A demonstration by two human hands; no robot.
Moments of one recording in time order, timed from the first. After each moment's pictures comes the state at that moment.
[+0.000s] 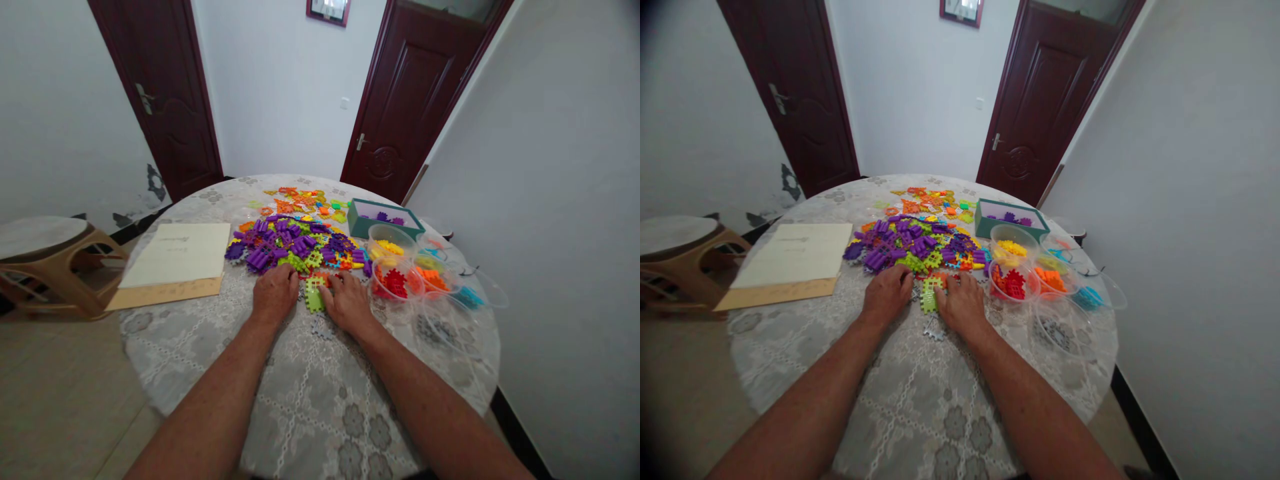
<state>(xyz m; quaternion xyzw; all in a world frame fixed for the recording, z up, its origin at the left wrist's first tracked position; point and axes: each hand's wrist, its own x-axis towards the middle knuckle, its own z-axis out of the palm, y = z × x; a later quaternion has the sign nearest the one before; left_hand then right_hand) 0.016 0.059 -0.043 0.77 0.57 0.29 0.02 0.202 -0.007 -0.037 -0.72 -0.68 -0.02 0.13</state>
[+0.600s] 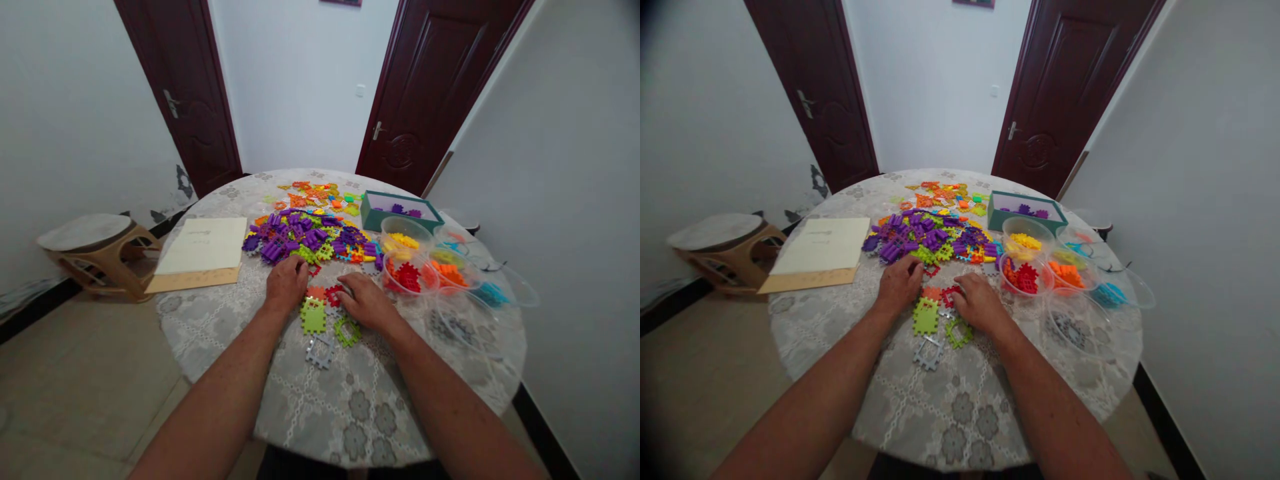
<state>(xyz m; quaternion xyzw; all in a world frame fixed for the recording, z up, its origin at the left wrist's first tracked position) 0.016 0.056 -0.041 0.75 0.56 0.34 0.08 0.233 -0.019 -0.031 -0.59 -0.78 0.08 0.21</state>
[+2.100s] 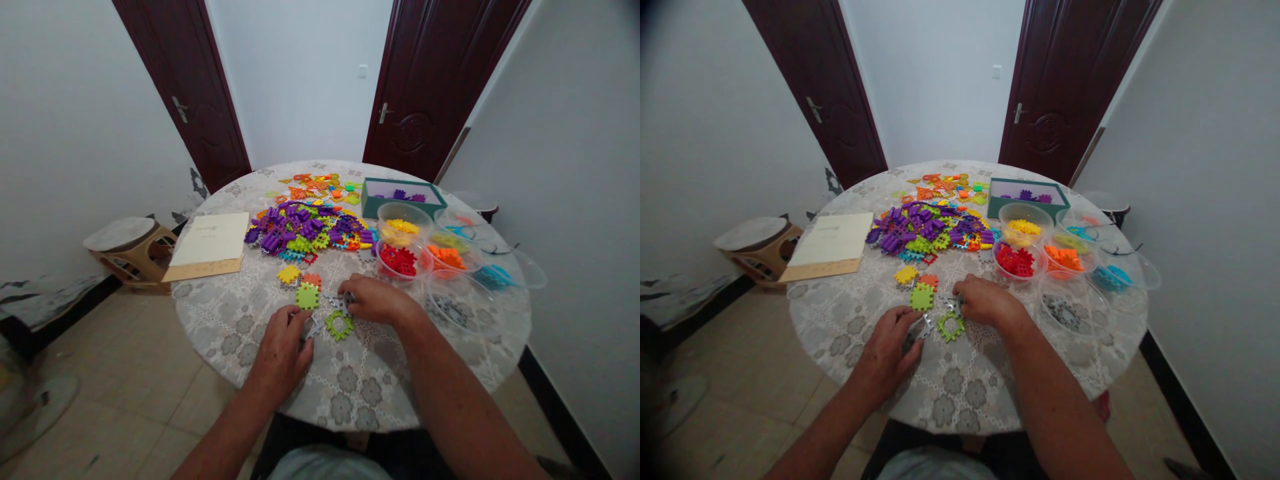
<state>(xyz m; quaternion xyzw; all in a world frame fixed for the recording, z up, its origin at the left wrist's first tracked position) -0.001 -0.115 -0.042 0.82 0.48 0.29 0.12 0.258 -0.048 0.011 -0.53 -0.82 0.20 0.02</state>
